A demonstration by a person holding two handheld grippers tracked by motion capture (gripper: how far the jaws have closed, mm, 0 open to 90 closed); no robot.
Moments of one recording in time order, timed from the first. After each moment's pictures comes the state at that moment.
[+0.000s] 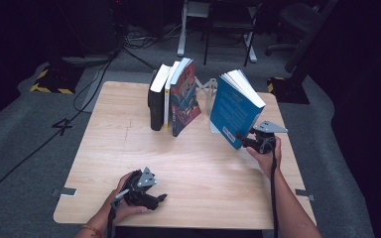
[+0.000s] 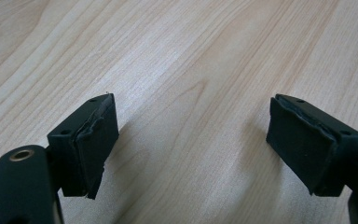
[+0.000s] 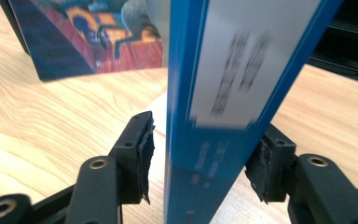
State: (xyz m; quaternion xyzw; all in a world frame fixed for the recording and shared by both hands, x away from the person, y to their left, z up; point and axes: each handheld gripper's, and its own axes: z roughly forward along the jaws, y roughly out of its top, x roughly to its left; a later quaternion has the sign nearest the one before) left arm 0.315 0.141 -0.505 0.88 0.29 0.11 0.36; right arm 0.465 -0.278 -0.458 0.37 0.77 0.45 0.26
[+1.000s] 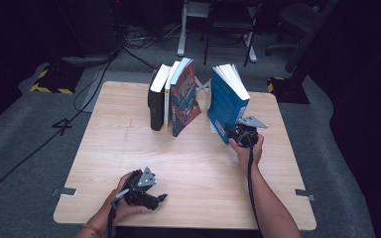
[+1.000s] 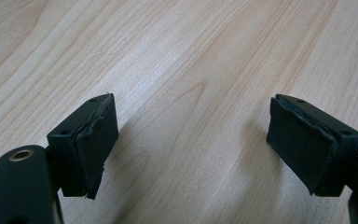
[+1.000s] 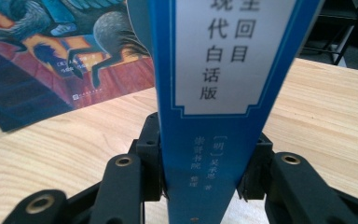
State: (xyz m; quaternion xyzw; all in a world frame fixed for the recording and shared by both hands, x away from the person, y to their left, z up) left arm 0.316 0.140 -0.505 0.88 0.28 0.11 0.36; right arm 0.483 -0.220 -0.462 0.45 0.72 0.44 0.29
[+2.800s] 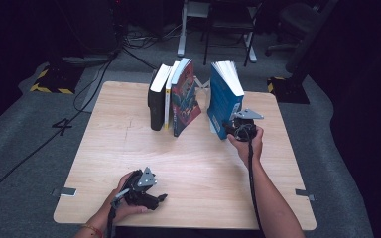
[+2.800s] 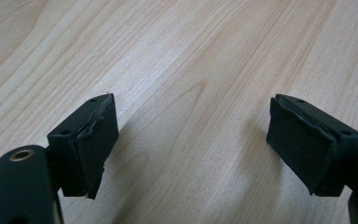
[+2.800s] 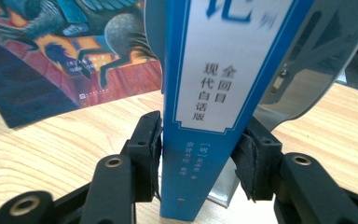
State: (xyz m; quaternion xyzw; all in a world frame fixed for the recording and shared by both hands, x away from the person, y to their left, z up) left arm 0.316 0.140 -0.505 0.88 0.28 0.10 0.36; right arm 0.490 -0.210 -0.437 0.43 0.75 0.40 0.29
